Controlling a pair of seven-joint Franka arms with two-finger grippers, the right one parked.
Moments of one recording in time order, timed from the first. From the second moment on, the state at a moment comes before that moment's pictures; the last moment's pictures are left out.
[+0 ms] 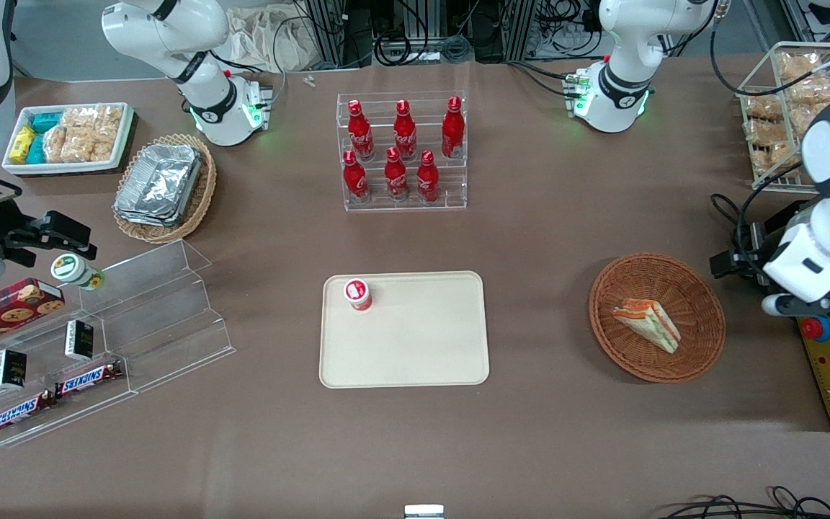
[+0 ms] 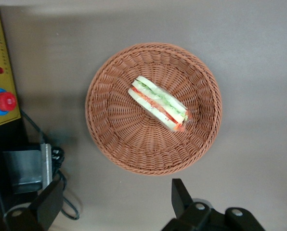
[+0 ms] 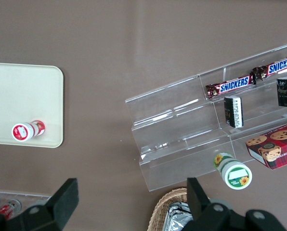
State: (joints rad) arm -0.01 0.18 0.00 -1.71 0.05 1.82 -0.01
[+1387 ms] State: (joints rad) arm -0.04 0.38 -0.03 -1.91 0.01 2.20 -0.72
